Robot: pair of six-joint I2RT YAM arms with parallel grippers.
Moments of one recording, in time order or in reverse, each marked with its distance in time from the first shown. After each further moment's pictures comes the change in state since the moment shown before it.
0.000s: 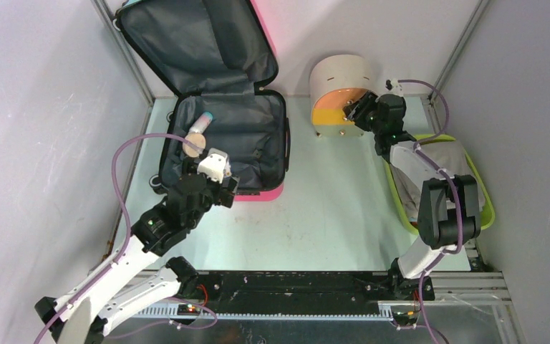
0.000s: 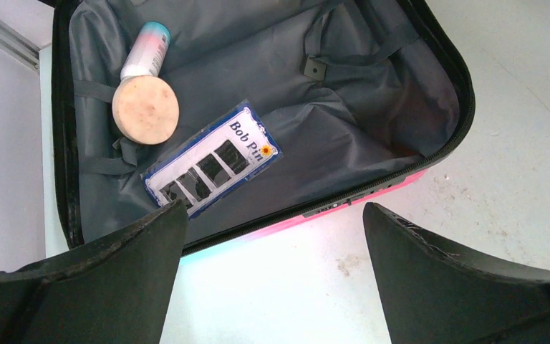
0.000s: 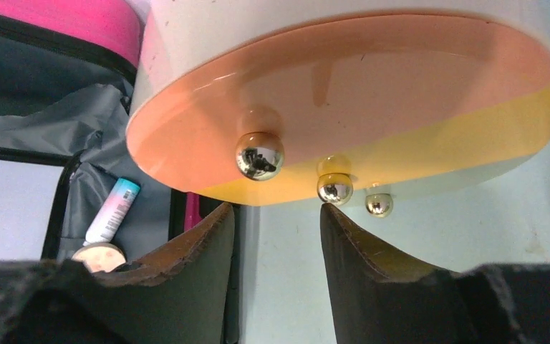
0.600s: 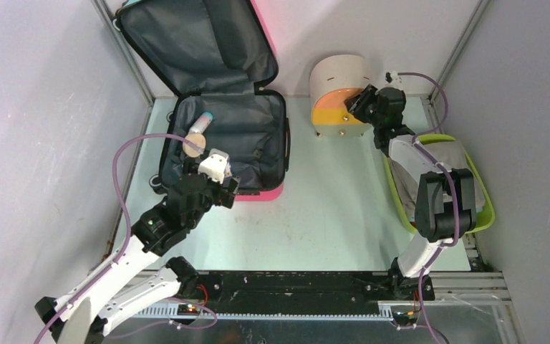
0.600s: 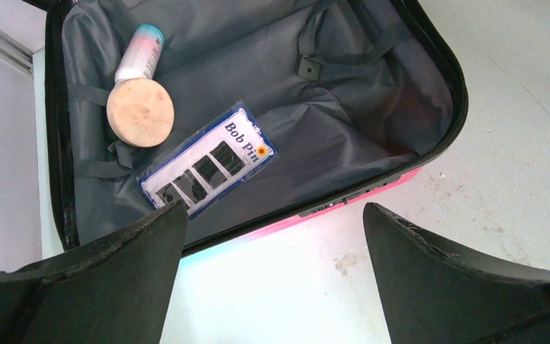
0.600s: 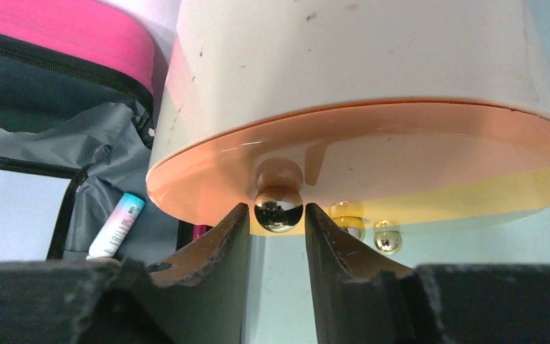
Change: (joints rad) left arm 0.000 -0.005 0.000 0.000 0.018 0.006; right arm -0.005 0.072 0.086 0.028 -0.010 -0.016
